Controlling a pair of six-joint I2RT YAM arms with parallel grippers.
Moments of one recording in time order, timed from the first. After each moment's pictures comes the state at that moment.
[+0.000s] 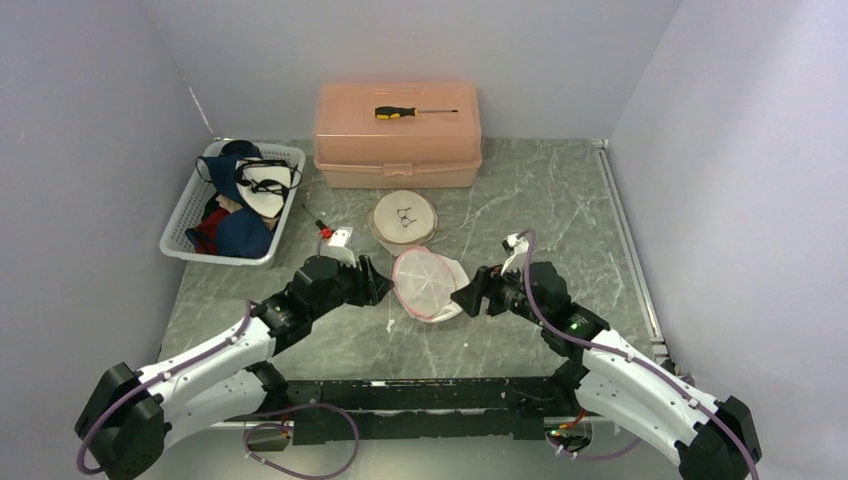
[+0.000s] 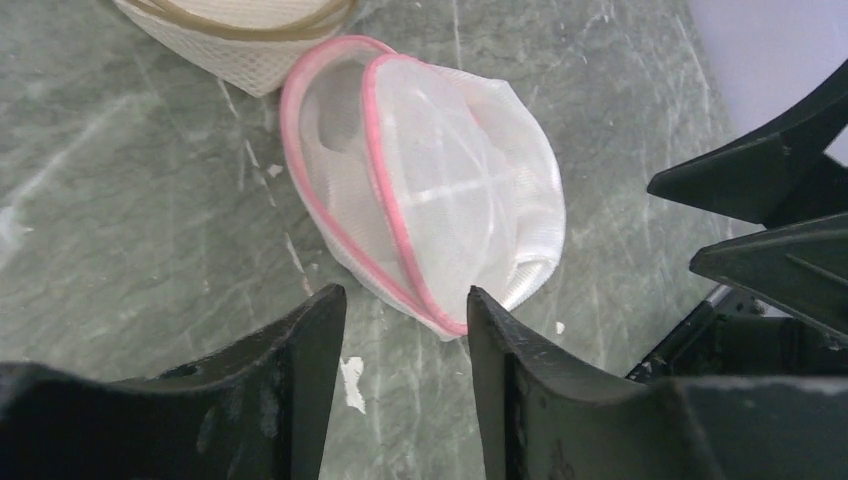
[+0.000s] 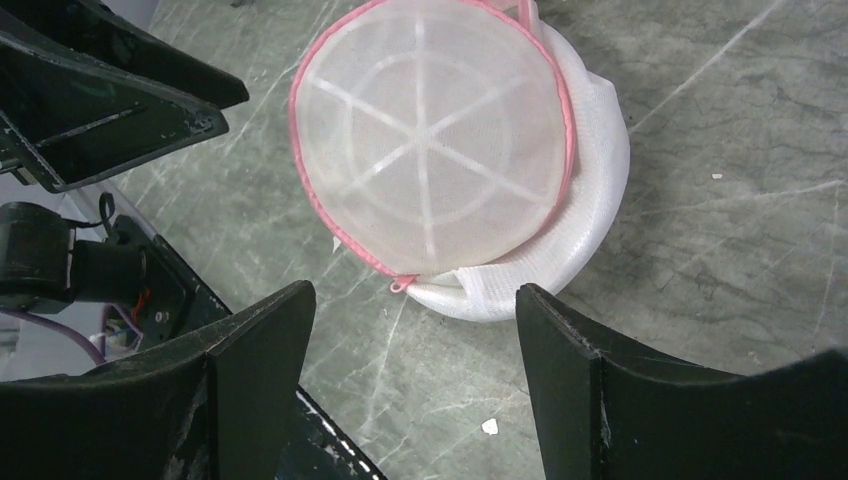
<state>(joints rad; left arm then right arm) -0.72 0.91 0.43 0.09 -0.01 -0.60 0.66 0.71 0.37 -0.06 -0.15 0.54</state>
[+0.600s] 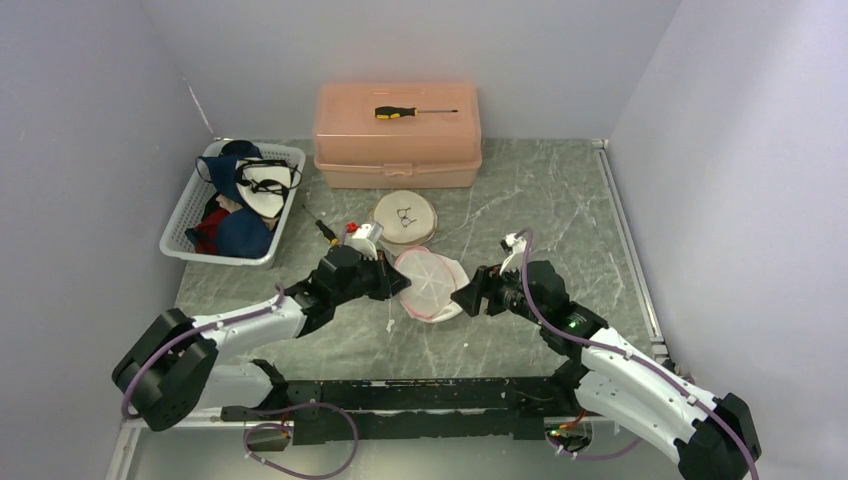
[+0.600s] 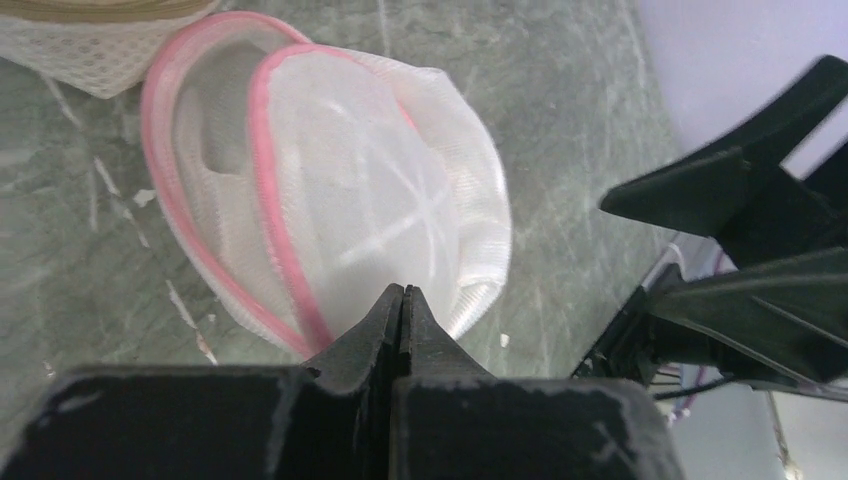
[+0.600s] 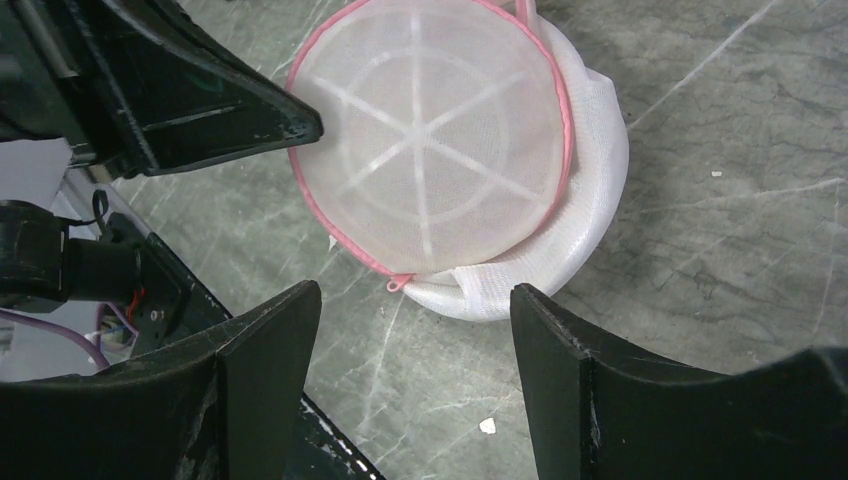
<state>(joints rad) -0.72 1.22 0.48 0.35 0.18 -0.69 0.66 0.74 0.39 -0.06 -0.15 0.53</state>
